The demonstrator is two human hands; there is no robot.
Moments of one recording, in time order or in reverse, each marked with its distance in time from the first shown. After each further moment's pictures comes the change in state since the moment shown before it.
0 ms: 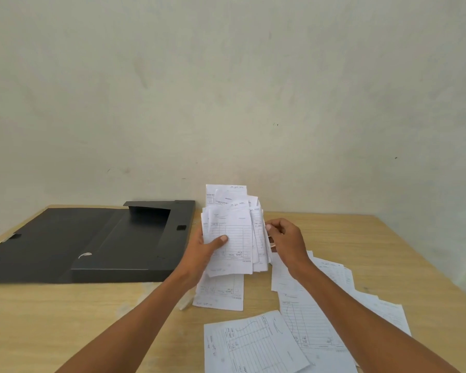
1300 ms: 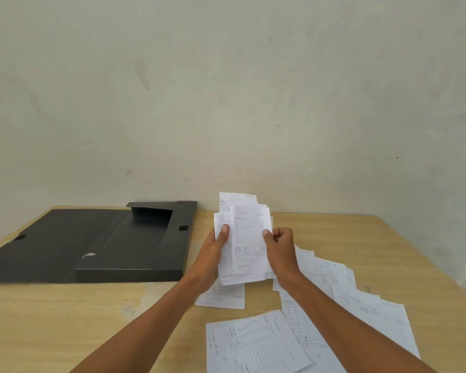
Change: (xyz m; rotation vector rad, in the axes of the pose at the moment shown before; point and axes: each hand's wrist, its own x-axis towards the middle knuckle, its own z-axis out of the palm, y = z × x) left_hand -0.018 0.009 0.030 -0.022 -0.063 -0.024; right_hand -0.024 -0.001 0.022 0.068 0.079 0.087
